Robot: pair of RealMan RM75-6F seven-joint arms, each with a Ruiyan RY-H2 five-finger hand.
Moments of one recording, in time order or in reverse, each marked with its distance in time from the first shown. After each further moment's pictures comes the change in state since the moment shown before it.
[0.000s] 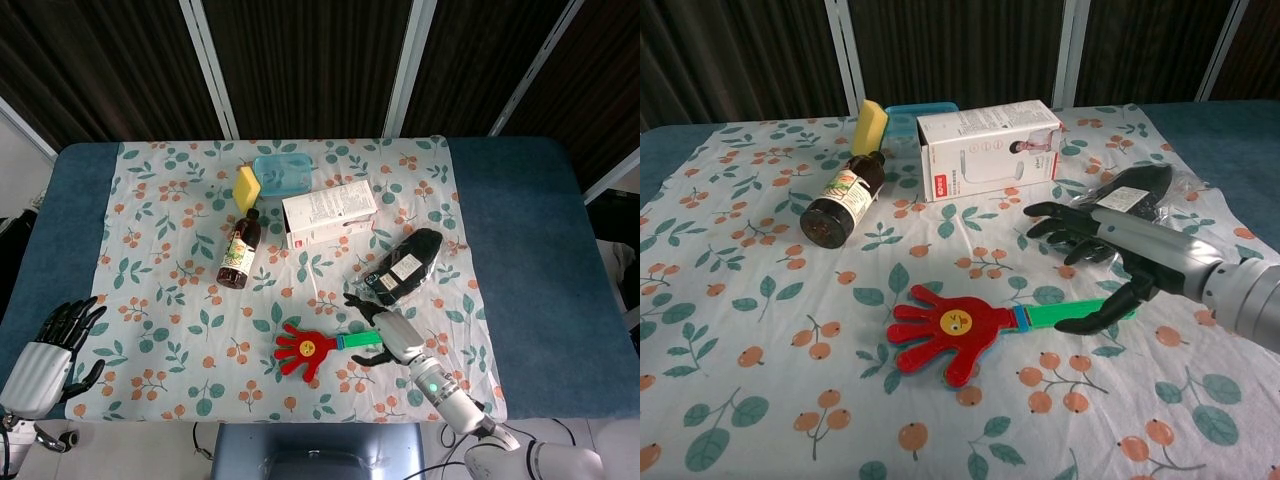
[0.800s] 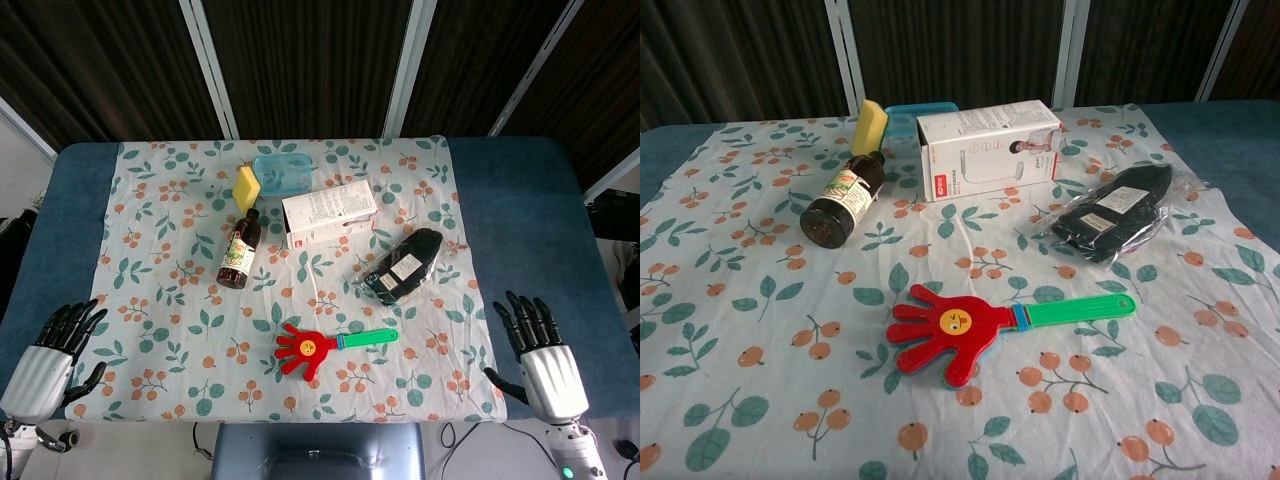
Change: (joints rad) left arm 0.018 -0.014 0.004 -0.008 0.019 0.034 0.045; right arm -0.438 0.360 -0.145 -0.221 -0.252 0.702 -0.444
